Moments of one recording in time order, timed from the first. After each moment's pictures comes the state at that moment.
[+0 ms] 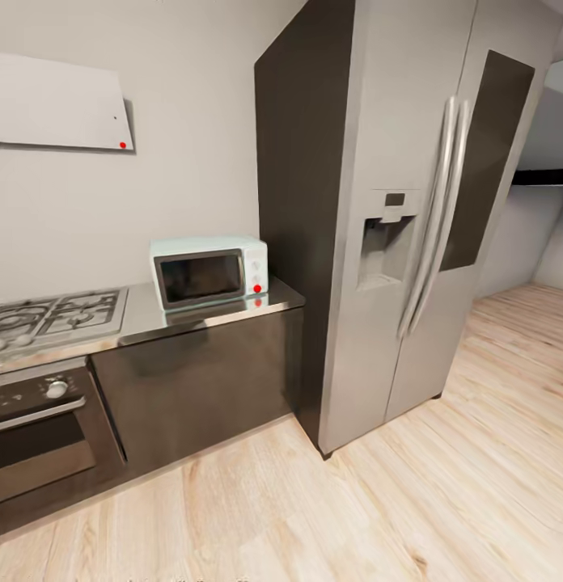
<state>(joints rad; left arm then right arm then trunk) 0.01 -0.03 0.01 -0.06 0.01 -0.02 0.00 0.00 0.00 0.01 0.00 0.01 -0.06 -0.01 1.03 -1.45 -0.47</state>
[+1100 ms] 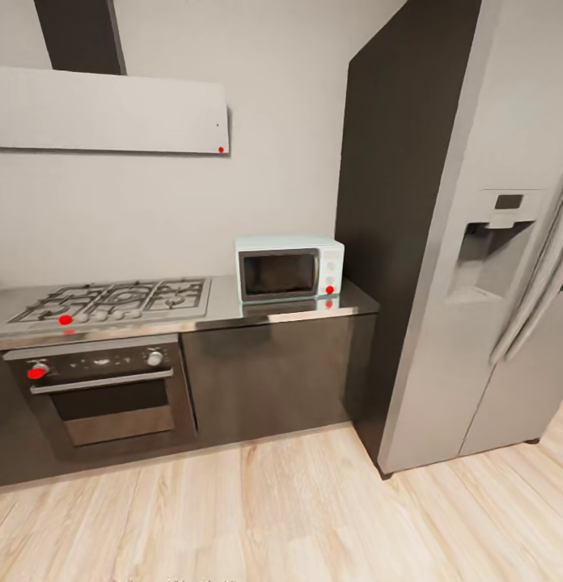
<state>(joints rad) 0.01 -0.03 0.00 -0.05 0.06 -0.02 0.00 0.00 0.00 0.01 0.00 0.01 -0.06 -0.01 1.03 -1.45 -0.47</state>
